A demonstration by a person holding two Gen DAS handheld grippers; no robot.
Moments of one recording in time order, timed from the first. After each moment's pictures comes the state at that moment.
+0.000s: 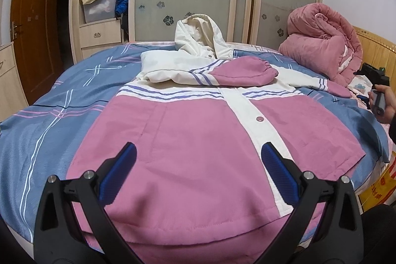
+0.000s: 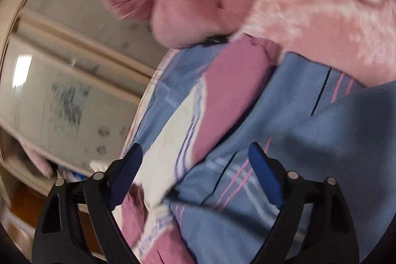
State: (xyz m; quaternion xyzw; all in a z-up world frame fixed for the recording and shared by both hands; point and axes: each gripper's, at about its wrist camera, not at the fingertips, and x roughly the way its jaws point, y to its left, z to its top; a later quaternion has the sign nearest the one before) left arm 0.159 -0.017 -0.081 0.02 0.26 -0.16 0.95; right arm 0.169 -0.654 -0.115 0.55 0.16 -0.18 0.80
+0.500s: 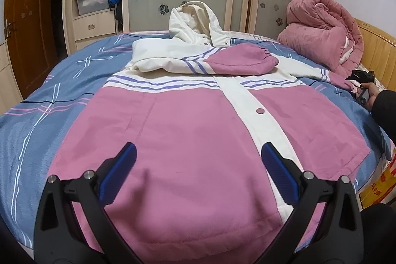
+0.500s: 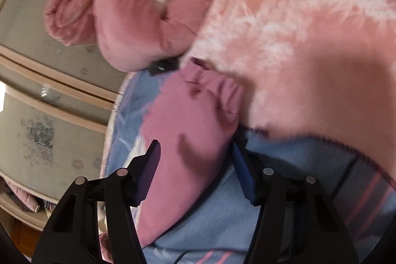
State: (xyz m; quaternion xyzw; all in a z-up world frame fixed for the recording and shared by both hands) left arm 0.182 -0.037 -0.097 0.02 0.29 -0.16 0.94; right arm 0.221 -0.754 -0.180 0.57 0.18 -0.26 0.76
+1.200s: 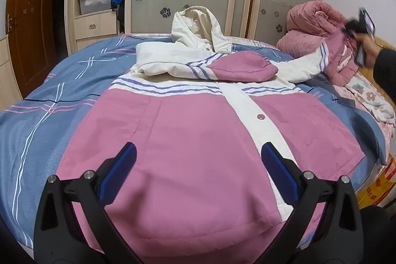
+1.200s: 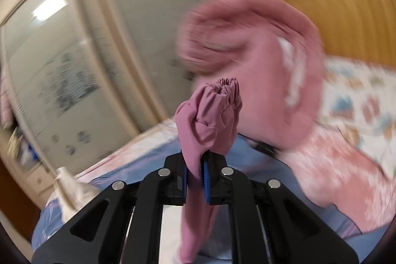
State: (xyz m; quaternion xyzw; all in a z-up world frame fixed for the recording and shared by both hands) left arm 0.175 -0.020 -0.085 0.00 0.28 -0.17 0.94; right arm 0.292 -0.590 0.076 0.23 0.10 -0.25 0.94
